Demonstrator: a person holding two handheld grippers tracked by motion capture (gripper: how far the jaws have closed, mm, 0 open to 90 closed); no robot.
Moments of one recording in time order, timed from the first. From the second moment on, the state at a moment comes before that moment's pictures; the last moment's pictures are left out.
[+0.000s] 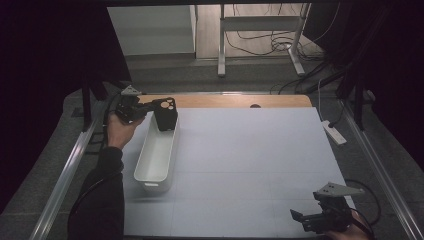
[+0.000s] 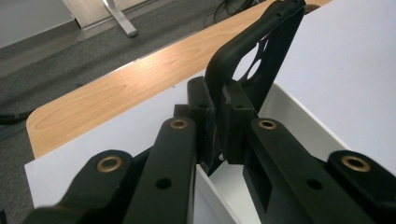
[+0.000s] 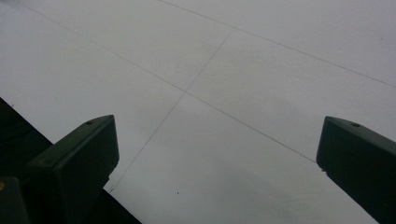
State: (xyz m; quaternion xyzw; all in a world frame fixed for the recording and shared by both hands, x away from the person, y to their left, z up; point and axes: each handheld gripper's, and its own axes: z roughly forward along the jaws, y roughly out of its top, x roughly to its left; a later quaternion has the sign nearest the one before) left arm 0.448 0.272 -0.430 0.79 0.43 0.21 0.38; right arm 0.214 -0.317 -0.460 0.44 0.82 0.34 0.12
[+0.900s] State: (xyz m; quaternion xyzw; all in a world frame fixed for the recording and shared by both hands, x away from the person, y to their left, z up) left arm 0.457 0.278 -0.440 0.77 0.44 0.24 0.40; right arm 0.214 -0.317 -0.460 0.43 0.83 0.34 0.12
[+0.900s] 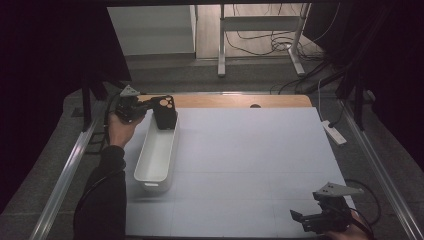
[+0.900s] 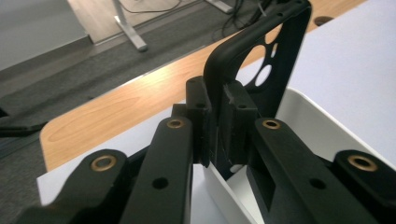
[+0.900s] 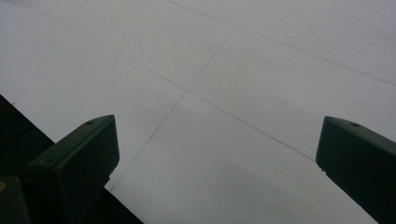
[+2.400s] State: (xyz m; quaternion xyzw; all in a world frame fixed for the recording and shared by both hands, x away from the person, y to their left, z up) left arm 0.438 0.278 -0.446 0.75 0.48 0.15 0.43; right arm 0.214 -0.317 -0.460 0.43 0.83 0.34 0.12
